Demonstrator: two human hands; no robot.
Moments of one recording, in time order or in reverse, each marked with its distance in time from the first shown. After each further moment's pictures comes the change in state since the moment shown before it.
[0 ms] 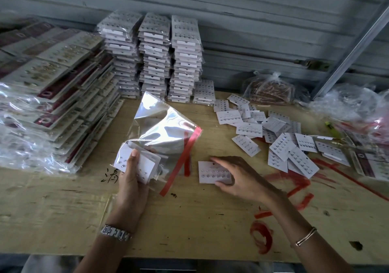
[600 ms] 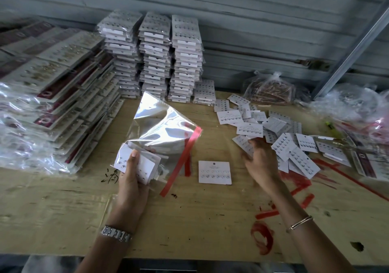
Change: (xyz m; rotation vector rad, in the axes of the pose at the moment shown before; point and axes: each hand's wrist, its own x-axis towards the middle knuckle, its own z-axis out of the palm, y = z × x) left_hand 0.003 -0.005 -0.005 0.034 -0.037 0.015; right_hand 0.019 0.036 -0.011 -0.129 0.475 0.449
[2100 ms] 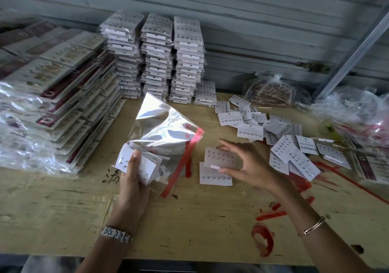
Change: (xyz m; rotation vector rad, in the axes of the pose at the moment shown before) left_hand -0.001 0.003 0.001 -0.029 0.004 -0.015; right_hand -0.008 -0.023 -0.030 0.263 -0.383 -0.435
